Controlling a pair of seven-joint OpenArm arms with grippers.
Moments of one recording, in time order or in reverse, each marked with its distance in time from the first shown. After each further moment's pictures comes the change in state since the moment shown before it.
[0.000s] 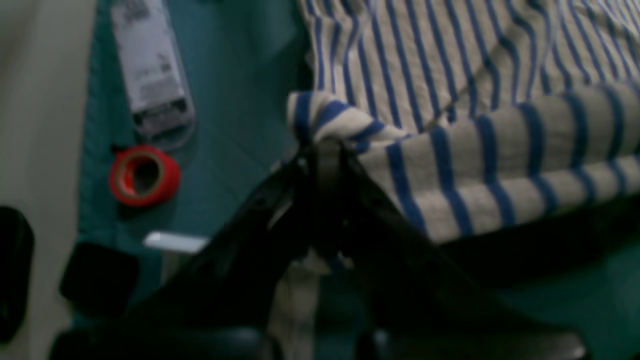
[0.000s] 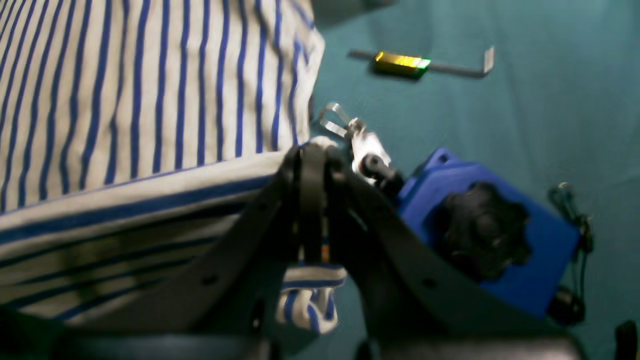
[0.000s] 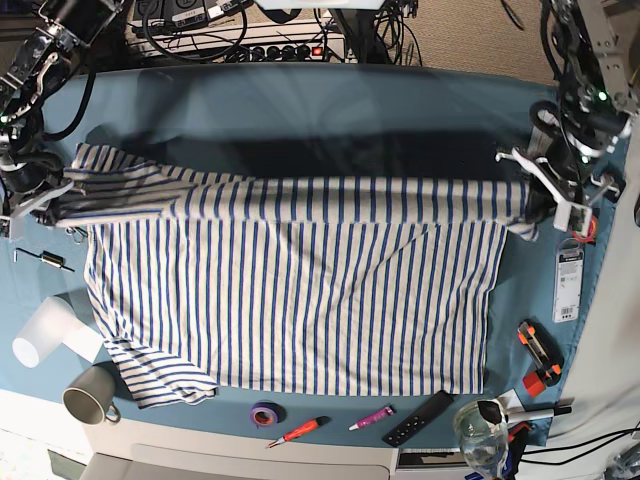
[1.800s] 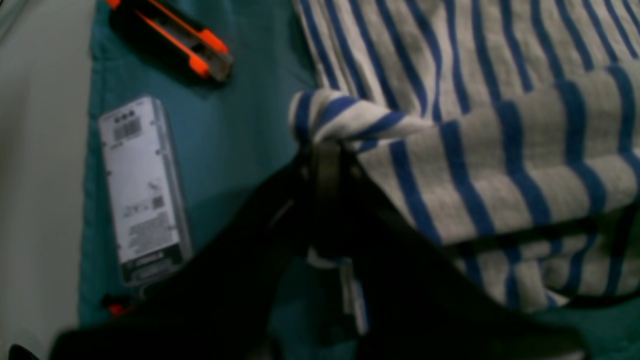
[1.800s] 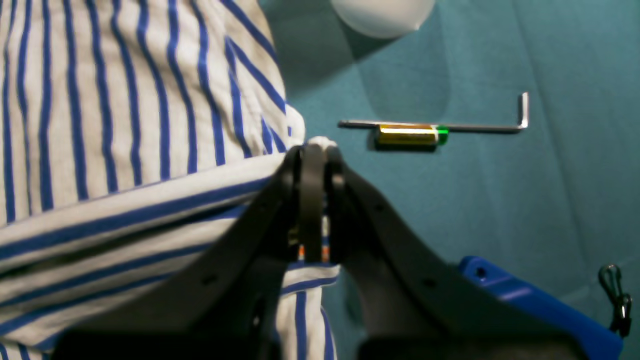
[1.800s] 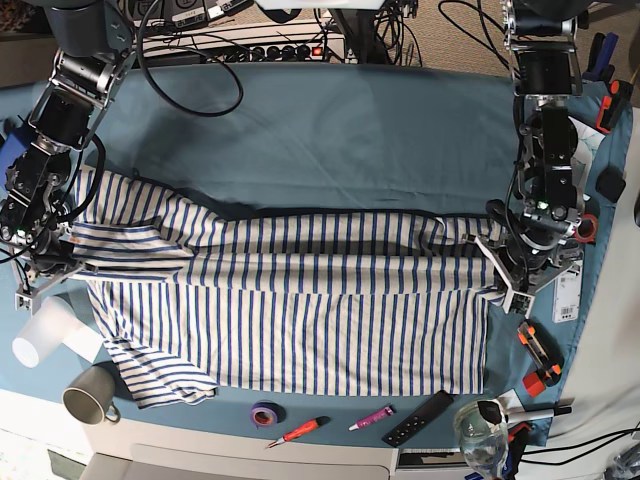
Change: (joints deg) left arm -23.9 2.5 16.4 -26.2 22.6 7.3 -7.3; right arm 26.7 3.4 -15.8 -33.5 -17.3 -8.2 4.9
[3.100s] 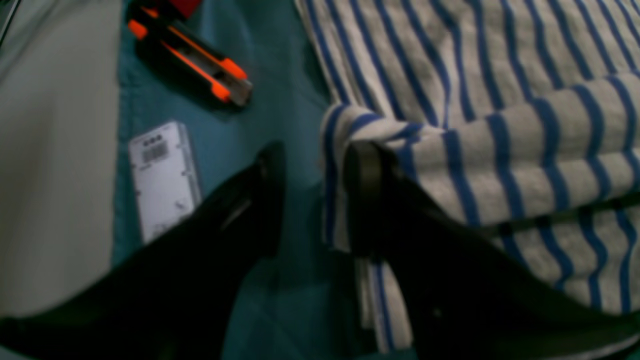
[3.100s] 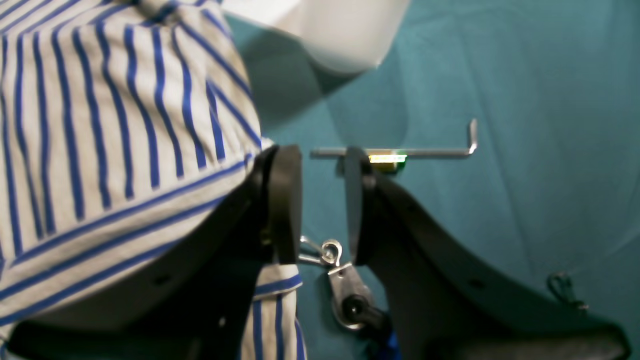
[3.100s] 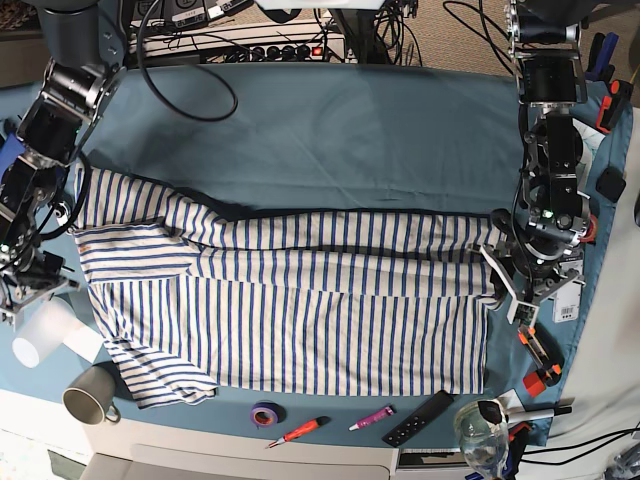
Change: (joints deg) left arm -1.9 -0.9 0.0 0.0 0.1 -1.0 0.3; right arm 4.7 1.9 0.1 -0.1 -0.7 0.6 -3.2
